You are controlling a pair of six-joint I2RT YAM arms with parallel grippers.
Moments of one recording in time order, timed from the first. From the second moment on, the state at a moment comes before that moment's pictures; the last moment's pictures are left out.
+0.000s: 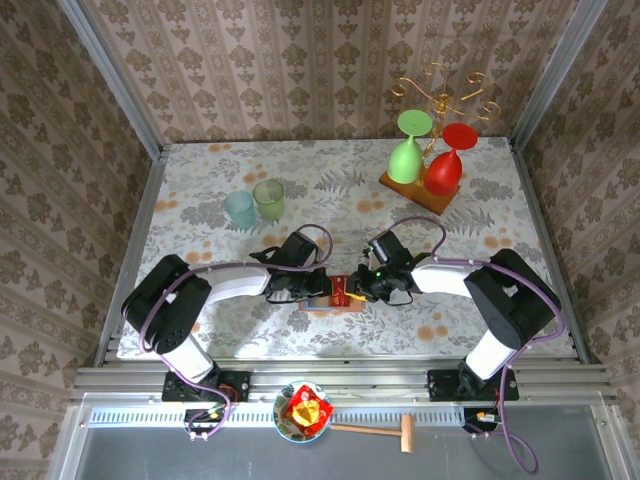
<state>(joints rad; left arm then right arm) -0.79 1.63 0.77 -0.16 0.40 -0.82 0.58 1.64 0.71 -0.08 -0.48 0.89</state>
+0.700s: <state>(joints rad) -0.79 1.61 0.76 -0.16 0.39 -0.82 0.57 1.63 0.71 -0.03 -0.51 0.92</state>
